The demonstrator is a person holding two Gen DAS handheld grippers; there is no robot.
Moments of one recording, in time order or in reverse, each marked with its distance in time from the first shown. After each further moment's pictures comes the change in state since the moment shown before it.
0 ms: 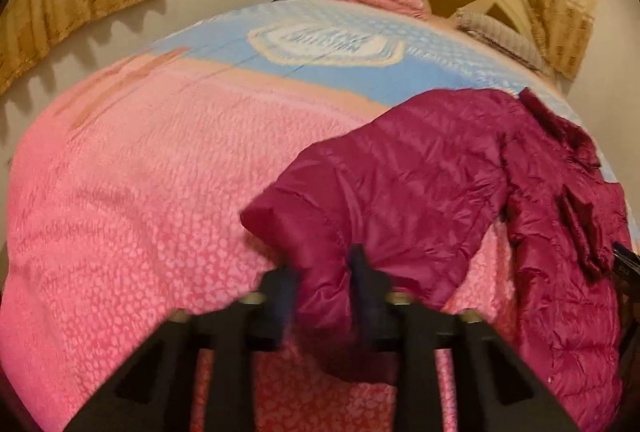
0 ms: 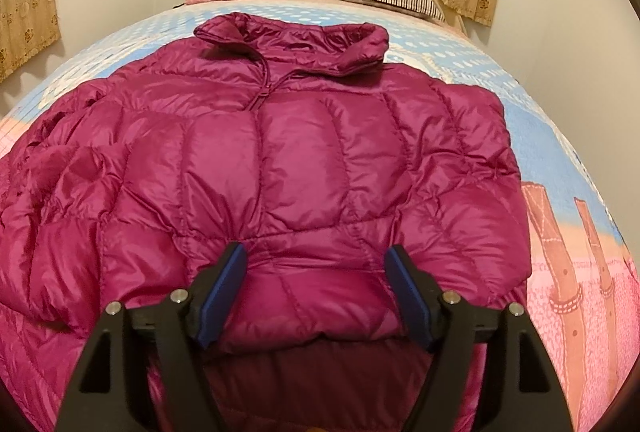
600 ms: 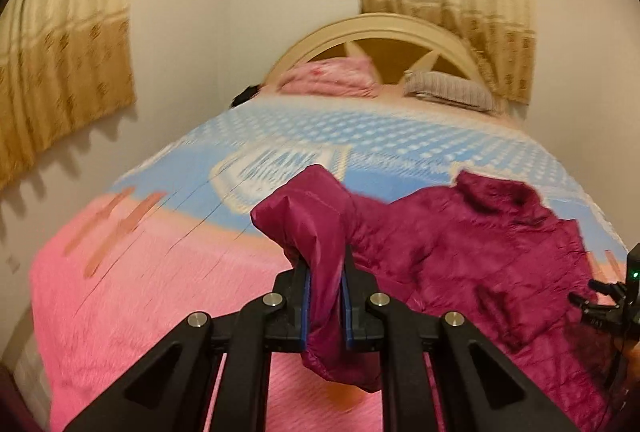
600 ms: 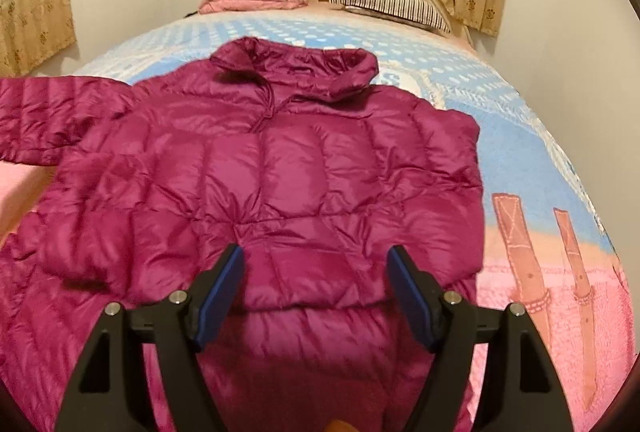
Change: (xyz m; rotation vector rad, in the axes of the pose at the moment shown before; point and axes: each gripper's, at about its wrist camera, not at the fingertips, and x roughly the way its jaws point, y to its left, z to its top) left arm -0.099 -0.070 0.085 0.183 -0.284 -0.070; right arm -0.048 -0.021 -0.001 -0.021 -0.033 0.052
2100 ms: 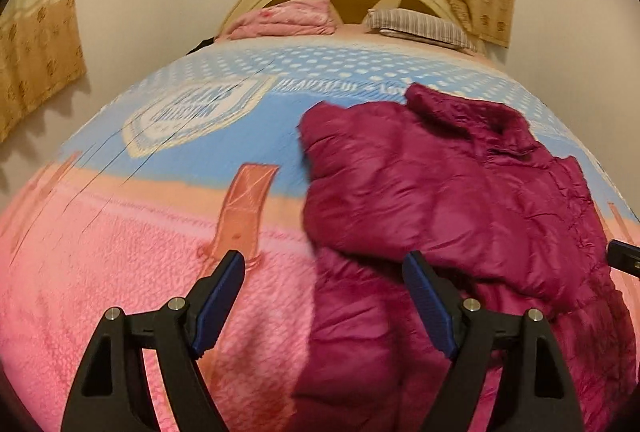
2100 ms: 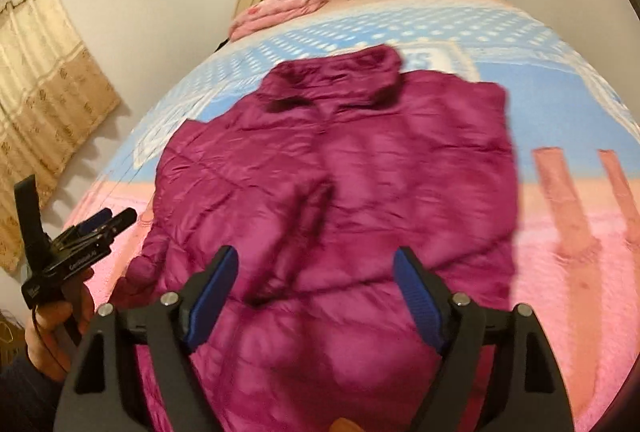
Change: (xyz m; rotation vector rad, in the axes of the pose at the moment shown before) left arm 0.111 -0.096 -0.054 0.039 0.192 -0.046; right arm -0.023 -0.014 0.018 0.211 0.044 0.327
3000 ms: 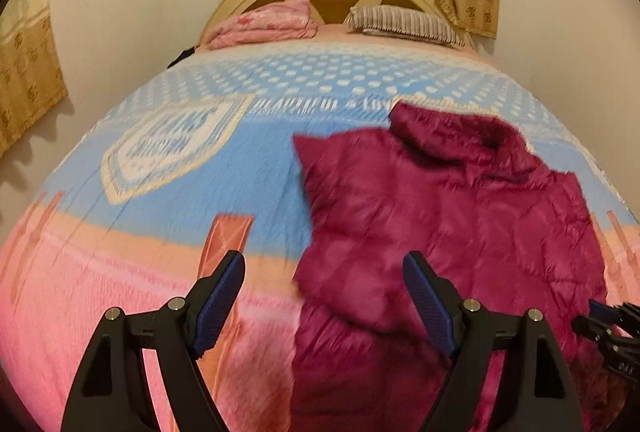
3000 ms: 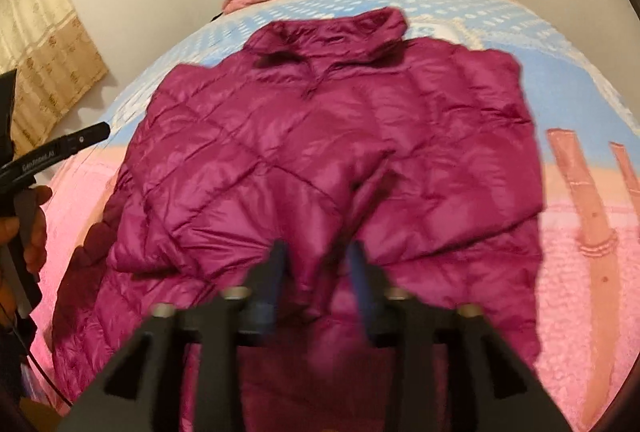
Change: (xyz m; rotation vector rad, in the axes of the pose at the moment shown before) left arm 0.020 -0.031 0.065 0.074 0.001 -0.042; right arm 0.020 -0.009 -0.027 -0.033 0.042 -0.080
